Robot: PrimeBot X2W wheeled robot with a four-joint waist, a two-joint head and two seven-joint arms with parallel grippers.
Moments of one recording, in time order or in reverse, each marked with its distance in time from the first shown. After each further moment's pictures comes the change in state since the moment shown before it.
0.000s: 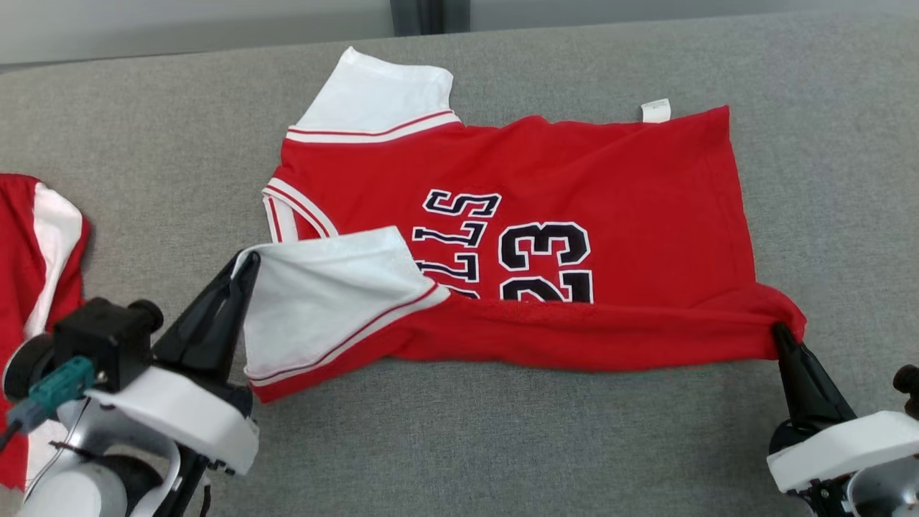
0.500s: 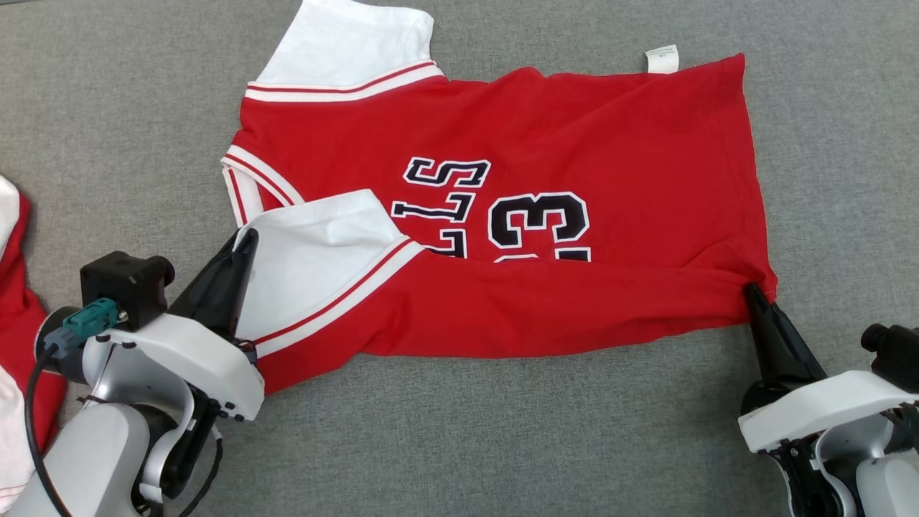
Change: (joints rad) left arm -0.172 -0.085 -0.037 0.337 -0.036 -0.078 -0.072; right arm -0.134 0.005 0.059 0.100 -0.033 0.000 -0.047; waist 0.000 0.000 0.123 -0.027
